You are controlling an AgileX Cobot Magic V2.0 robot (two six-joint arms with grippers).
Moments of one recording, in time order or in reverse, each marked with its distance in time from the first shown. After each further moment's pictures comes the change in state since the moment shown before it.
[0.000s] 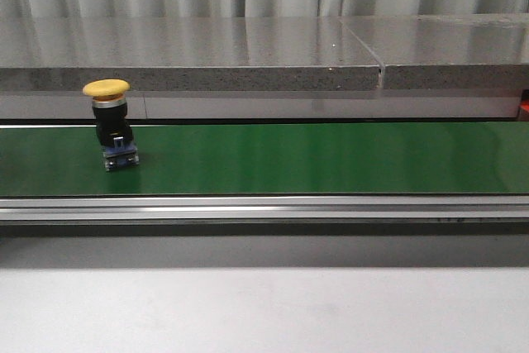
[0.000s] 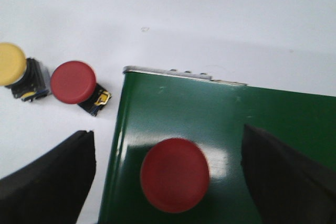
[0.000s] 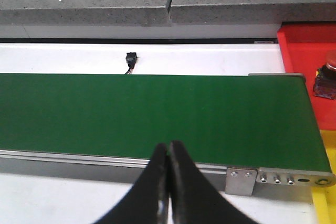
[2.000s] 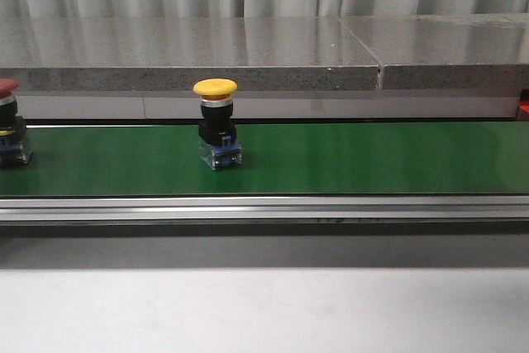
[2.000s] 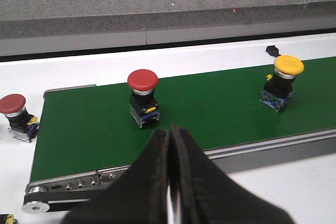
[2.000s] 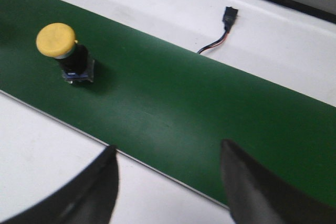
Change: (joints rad) left arm -0.209 -1.112 0.588 -0.130 -0.010 0.119; right arm 0.369 0.816 -0.554 -0.047 0.129 0.000
